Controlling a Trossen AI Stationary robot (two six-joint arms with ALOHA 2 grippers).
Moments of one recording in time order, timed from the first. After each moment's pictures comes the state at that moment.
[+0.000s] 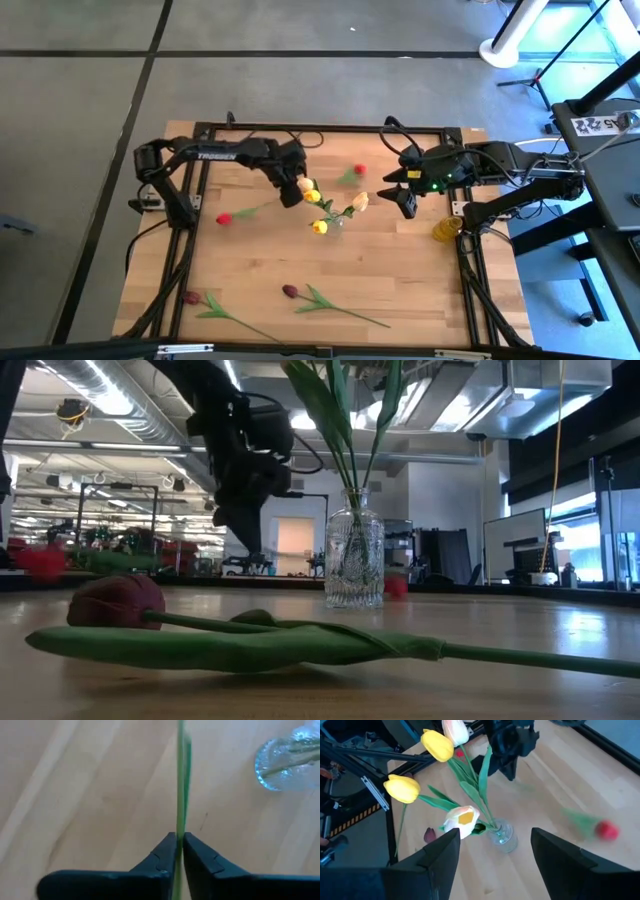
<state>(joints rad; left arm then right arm) 0.38 1.69 1.11 -0.66 0.17 -0.17 0.11 1.20 1.49 -0.95 0.16 0.58</state>
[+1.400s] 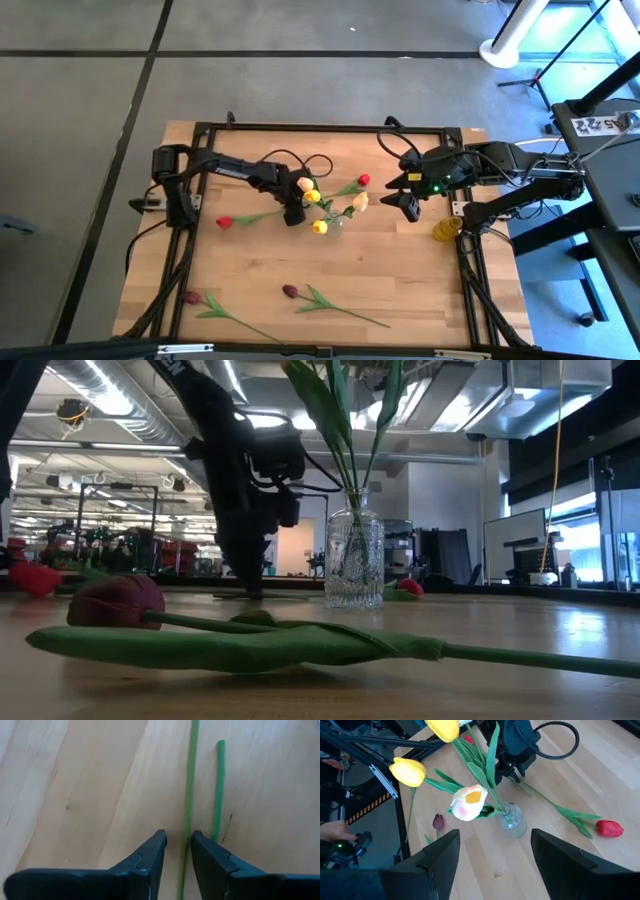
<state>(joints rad) 0.22 1.84 1.01 -0.48 -0.05 -0.15 0.11 1.20 1.49 -1.00 0.08 0.62</state>
